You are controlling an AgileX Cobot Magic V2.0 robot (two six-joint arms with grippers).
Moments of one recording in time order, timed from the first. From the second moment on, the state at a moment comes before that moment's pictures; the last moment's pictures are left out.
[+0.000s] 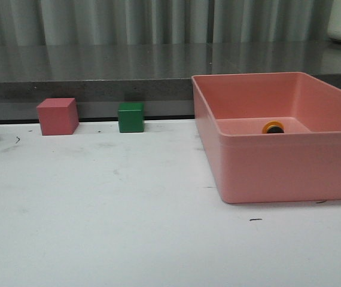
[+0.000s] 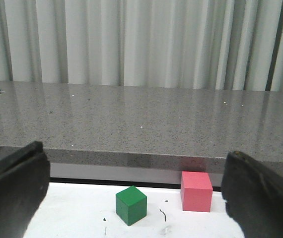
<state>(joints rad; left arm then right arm) 0.06 0.37 -0.45 0.11 0.13 -0.12 0.06 0.63 -0.60 0.09 0.28 0.09</state>
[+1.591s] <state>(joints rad) 0.06 0.37 -0.45 0.11 0.12 -0.12 0.19 2.10 -1.74 0.00 0.98 0.31</state>
